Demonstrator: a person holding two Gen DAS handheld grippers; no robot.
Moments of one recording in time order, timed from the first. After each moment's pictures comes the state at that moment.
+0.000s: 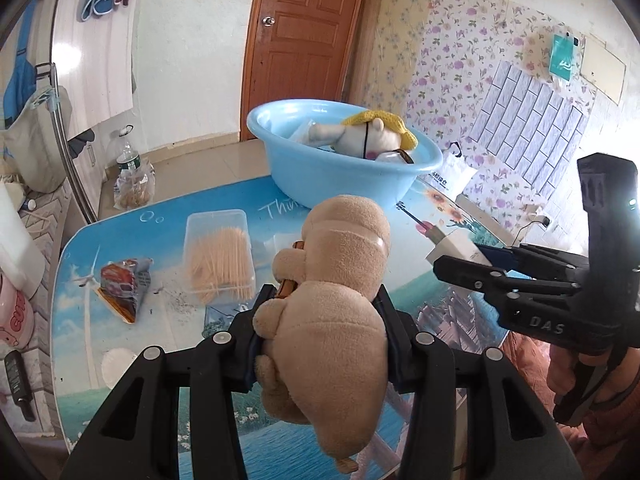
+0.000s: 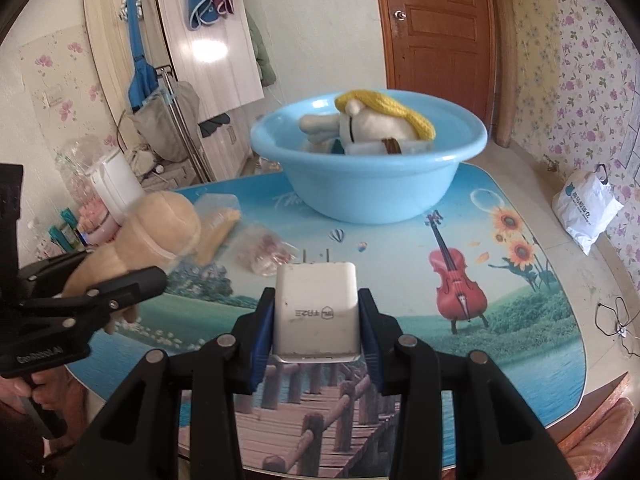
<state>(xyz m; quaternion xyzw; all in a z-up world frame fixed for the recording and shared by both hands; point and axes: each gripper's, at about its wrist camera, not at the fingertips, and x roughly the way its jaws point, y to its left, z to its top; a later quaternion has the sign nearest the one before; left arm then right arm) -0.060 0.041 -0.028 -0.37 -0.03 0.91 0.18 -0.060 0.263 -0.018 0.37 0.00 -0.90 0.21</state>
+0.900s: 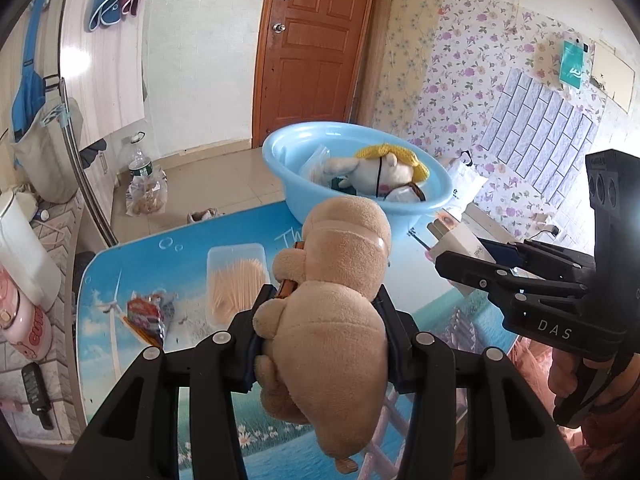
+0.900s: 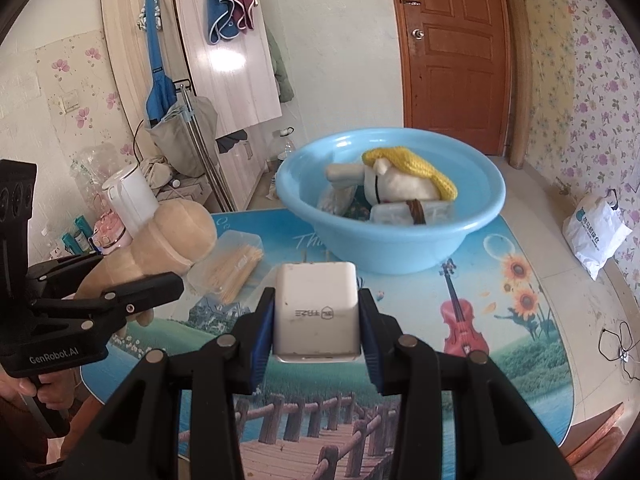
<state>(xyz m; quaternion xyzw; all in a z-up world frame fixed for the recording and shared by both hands) -0.076 0.040 0.004 -0.37 -0.02 0.92 0.15 -0.080 0.253 0.017 0.35 0.01 -0.91 0.23</state>
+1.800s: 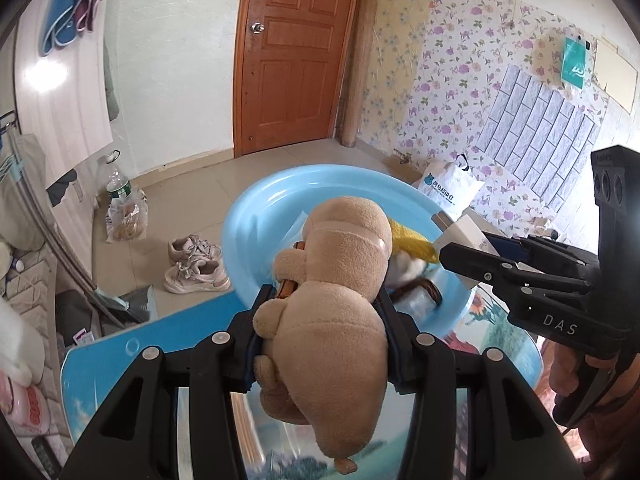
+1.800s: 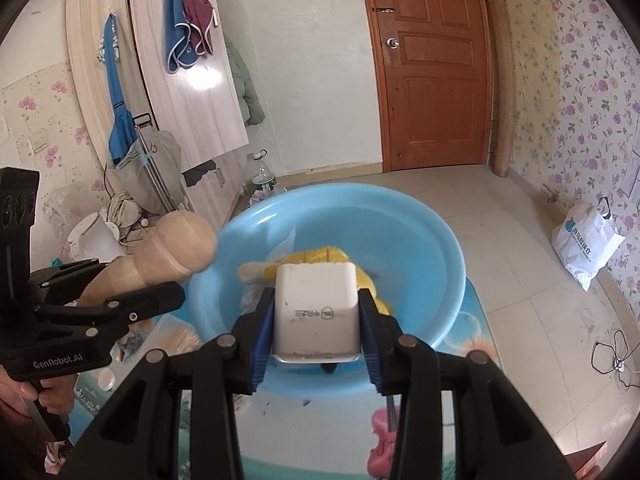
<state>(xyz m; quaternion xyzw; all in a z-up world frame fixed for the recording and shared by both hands) -0.206 0.077 0.030 -0.37 -0.01 0.91 0.18 -0.193 0.285 0.042 0.34 -0.01 -0.92 0.20</state>
